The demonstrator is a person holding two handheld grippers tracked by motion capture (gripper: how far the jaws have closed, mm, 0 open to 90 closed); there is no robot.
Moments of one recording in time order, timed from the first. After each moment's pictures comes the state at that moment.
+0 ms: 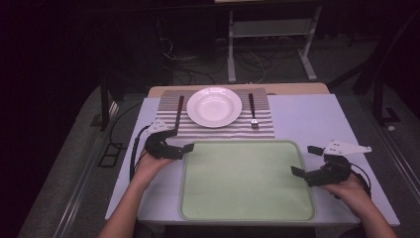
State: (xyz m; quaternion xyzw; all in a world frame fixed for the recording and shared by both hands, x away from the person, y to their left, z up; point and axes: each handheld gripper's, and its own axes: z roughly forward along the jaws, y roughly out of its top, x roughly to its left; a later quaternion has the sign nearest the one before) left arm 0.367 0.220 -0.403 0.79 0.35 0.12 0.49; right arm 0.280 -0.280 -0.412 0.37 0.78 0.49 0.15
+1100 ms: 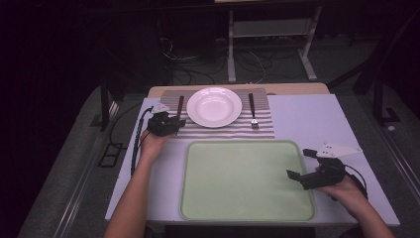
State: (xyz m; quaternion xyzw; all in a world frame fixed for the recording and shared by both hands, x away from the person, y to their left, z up) left arm 0.451 0.228 -0.420 0.78 0.41 0.18 0.43; right arm 0.281 -0.270 -0.421 0.36 0.79 0.47 0.14
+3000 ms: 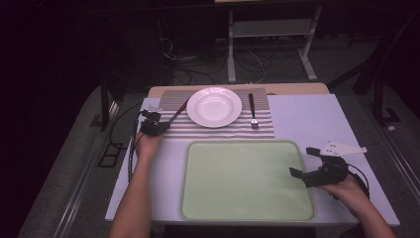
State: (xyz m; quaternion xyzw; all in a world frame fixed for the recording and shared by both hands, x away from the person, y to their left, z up) left arm 0.469 0.261 -0.449 0.77 0.50 0.20 0.34; right arm 0.282 -0.276 -0.419 0.37 0.79 0.47 0.15
